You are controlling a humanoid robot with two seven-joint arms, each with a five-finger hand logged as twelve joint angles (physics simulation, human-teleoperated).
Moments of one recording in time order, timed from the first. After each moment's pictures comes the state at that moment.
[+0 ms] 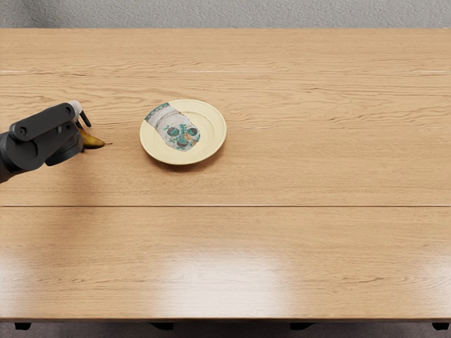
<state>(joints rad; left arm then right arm) -1.16 0.28 0.00 -0.63 0.98 0.06 0.61 0.11 0.00 0.07 0.23 0.06 0.06 -0.46</state>
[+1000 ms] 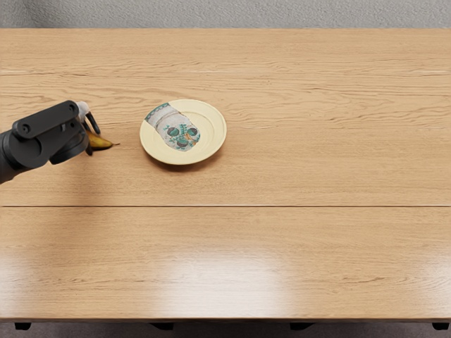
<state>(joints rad) -1.17 0.27 0.00 -0.64 0.95 0.04 0.61 0.12 0.00 0.07 0.23 0.06 0.06 -0.46</state>
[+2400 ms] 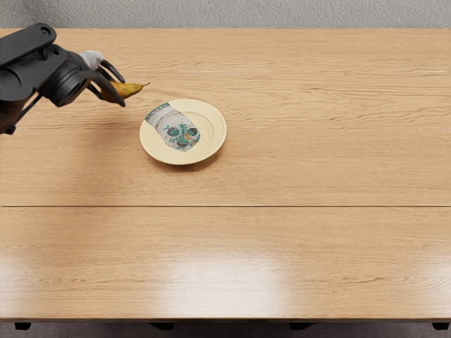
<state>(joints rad) -1.36 0.28 -0.09 -0.65 0.60 0.04 0.61 0.12 0.00 0.08 0.23 0.06 0.06 -0.46</state>
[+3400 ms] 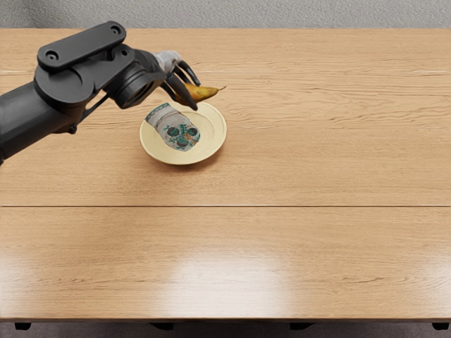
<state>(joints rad) -1.41 0.11 -0.15 -0.72 0.59 0.03 0.61 0.14 0.00 0.08 0.23 0.06 0.07 -0.46</state>
